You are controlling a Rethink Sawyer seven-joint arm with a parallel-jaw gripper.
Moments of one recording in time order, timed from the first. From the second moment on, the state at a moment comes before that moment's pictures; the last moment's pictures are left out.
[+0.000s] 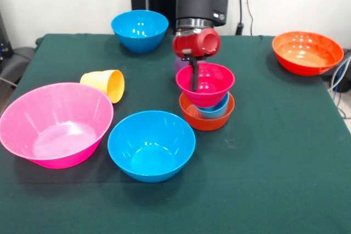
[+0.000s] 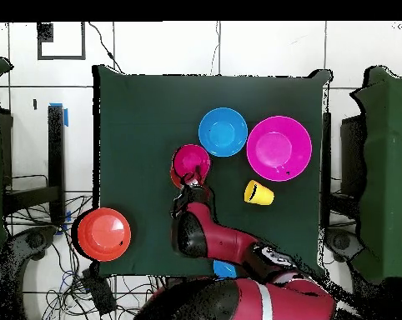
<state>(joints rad) -0.41 -0.50 0.15 2.12 -0.07 -0.68 2.54</state>
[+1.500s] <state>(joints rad) -0.45 -0.53 0.29 2.23 0.06 -0.54 2.54</state>
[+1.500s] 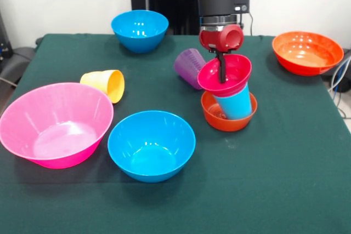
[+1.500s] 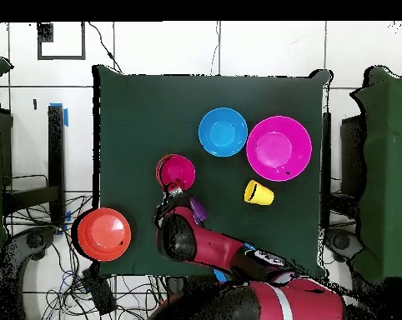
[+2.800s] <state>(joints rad) -0.18 -0.57 0.17 2.22 0.29 -0.56 2.54</state>
